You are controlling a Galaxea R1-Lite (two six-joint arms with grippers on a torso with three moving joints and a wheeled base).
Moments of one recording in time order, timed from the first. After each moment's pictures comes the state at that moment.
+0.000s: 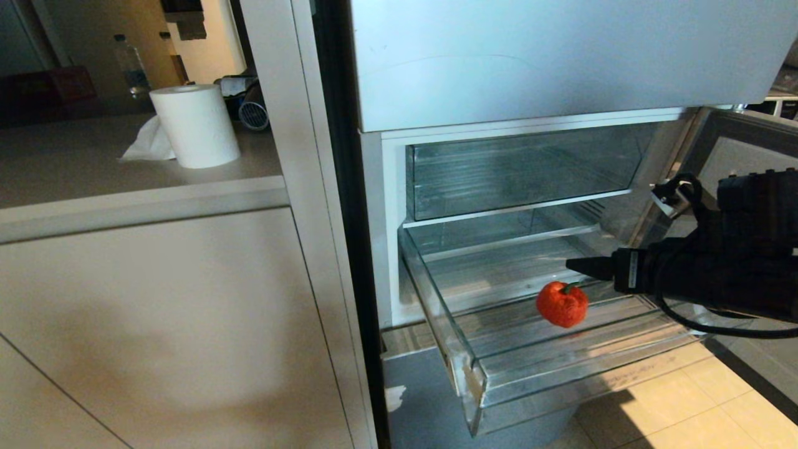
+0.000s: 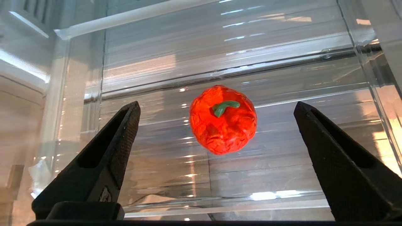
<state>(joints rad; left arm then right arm) 0.00 0.00 0.00 -0.01 0.00 0.00 0.20 1.56 -0.87 -0.25 0.07 0.18</state>
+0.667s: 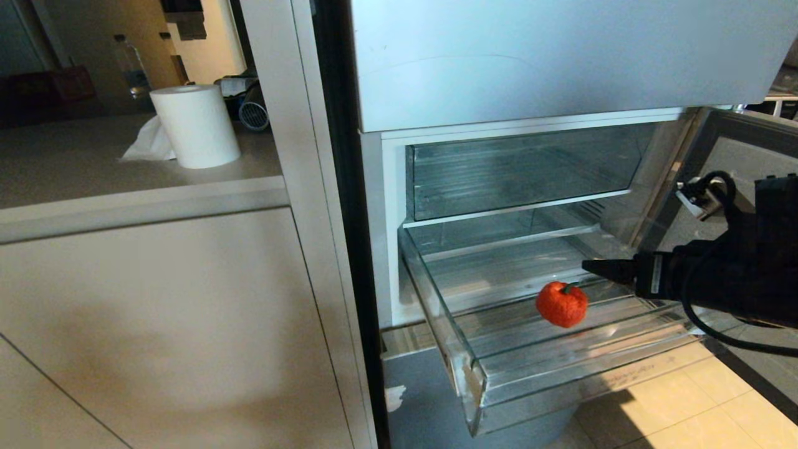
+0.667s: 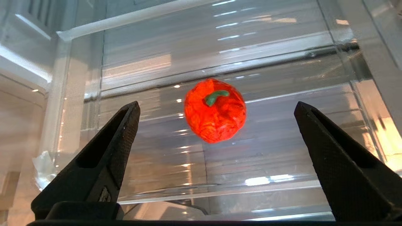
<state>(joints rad) 0.00 0.00 0.00 -0.01 0.00 0.00 0.19 1.48 -0.82 -0.25 0.05 0.18</state>
